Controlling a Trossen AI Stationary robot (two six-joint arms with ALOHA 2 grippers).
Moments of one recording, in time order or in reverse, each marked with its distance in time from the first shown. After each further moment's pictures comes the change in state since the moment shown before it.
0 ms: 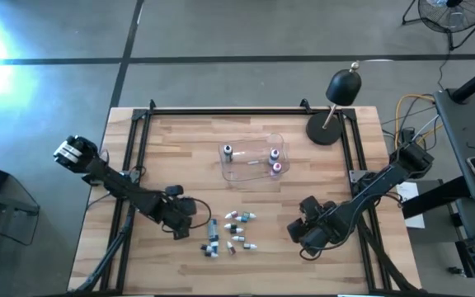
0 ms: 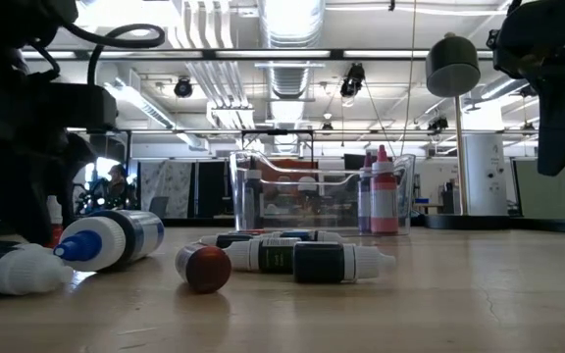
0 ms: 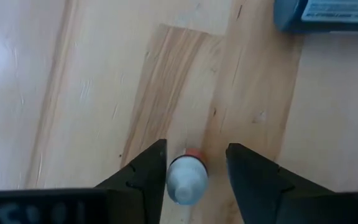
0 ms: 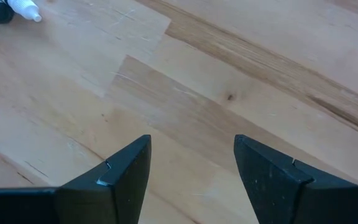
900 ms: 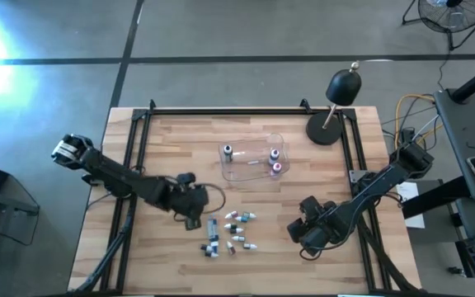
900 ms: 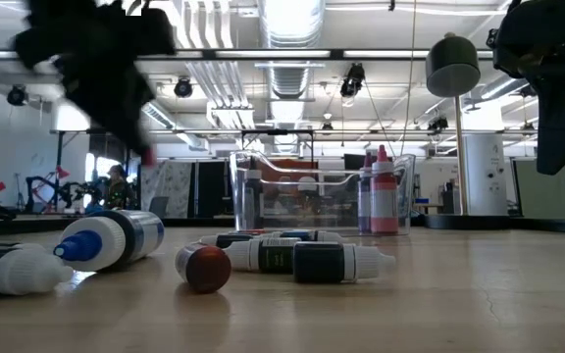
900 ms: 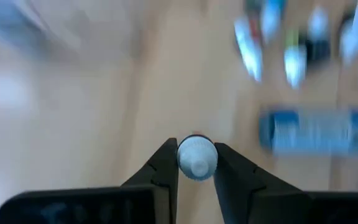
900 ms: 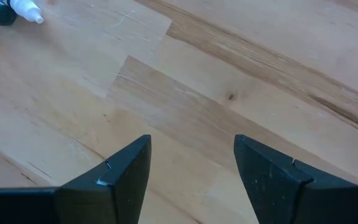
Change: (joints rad) left arm 0.155 -0.041 0.262 -0.151 -0.060 0.233; right arm 0.000 0.000 0.002 0.001 0.000 0.008
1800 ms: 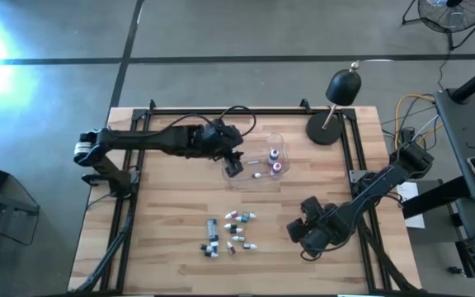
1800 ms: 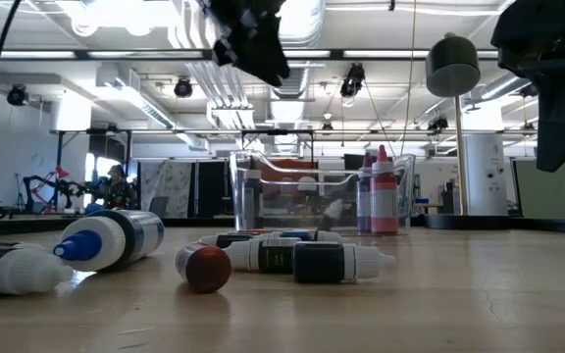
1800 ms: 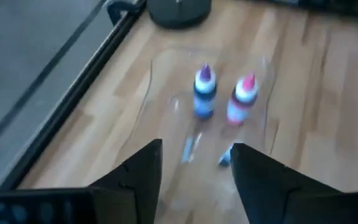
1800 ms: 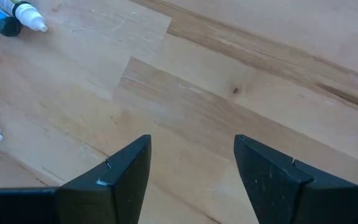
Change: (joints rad) left arm 0.437 0.191 0.570 -0.036 0.061 0.285; right arm 0.016 0.000 0.001 0.009 0.009 0.080
